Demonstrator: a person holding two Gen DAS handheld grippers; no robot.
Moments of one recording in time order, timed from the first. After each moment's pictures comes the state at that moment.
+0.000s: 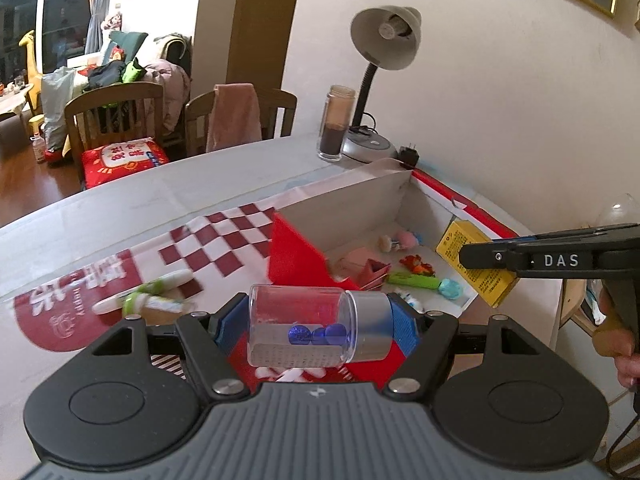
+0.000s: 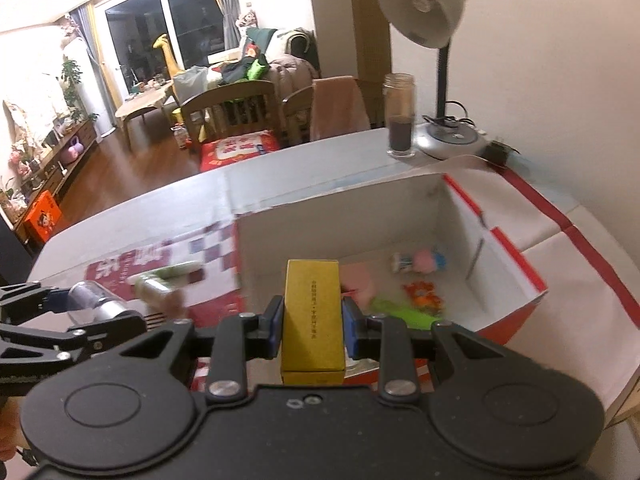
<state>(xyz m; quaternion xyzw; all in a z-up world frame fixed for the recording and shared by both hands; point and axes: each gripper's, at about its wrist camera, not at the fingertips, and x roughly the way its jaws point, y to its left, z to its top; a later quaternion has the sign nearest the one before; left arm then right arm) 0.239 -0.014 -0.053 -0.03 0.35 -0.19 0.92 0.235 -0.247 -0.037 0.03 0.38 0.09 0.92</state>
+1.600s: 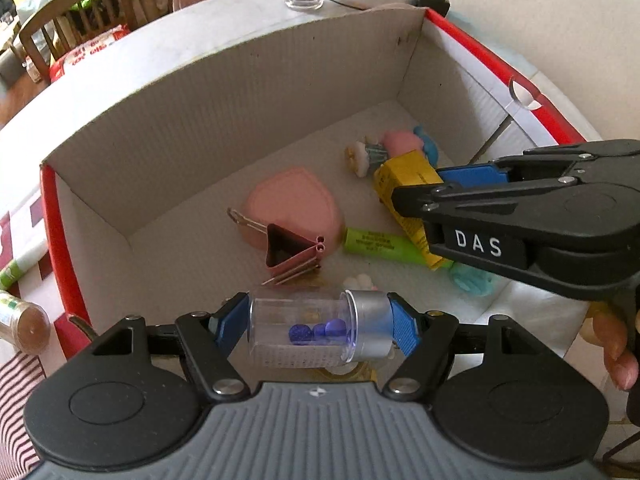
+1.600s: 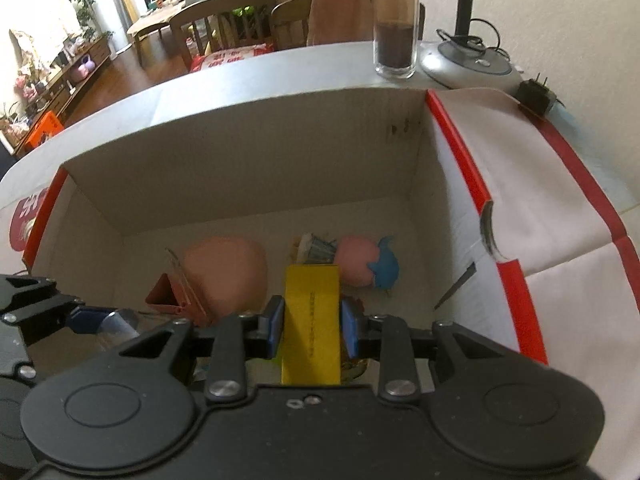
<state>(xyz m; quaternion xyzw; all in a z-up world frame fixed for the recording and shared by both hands) 0.379 -0.193 -0.156 0.04 0.56 -0.13 0.82 0.369 -0.322 -0.137 -0.02 0.49 0.15 0.86</state>
